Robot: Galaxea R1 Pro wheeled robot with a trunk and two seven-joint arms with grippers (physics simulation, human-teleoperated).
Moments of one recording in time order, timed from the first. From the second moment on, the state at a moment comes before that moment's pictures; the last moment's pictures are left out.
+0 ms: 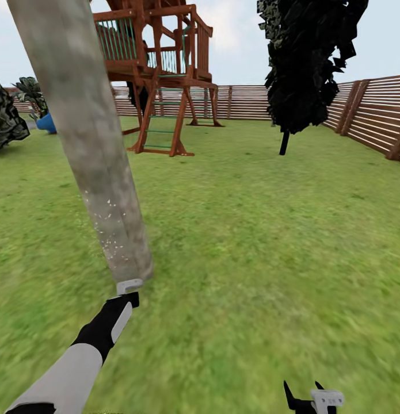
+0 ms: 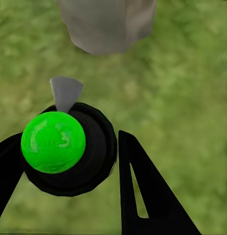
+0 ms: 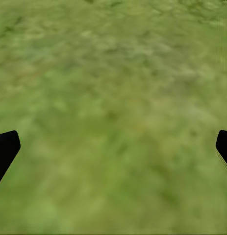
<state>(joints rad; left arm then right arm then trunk) -0.71 -0.02 0.03 -0.63 0.16 0.38 0.33 -0.34 -0.12 -0.56 -0.10 0.40 -0.81 0.18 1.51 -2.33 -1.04</state>
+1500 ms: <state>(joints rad) -0.71 -0.02 0.03 -0.62 0.16 0.38 0.33 -0.34 -0.12 -0.56 -0.10 0.40 -0.81 0.18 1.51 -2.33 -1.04</state>
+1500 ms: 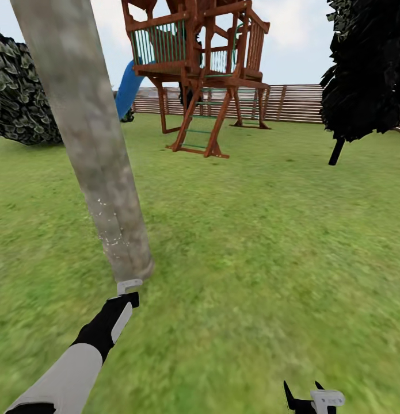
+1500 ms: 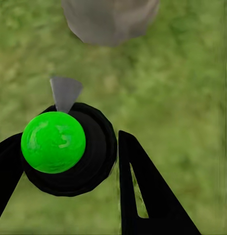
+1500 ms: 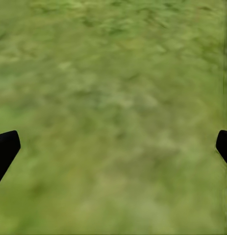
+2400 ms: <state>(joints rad) -0.71 -0.02 0.03 -0.62 0.16 0.38 0.33 -0.34 -0.12 -0.56 -0.10 0.40 -0.81 0.18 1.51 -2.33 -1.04</state>
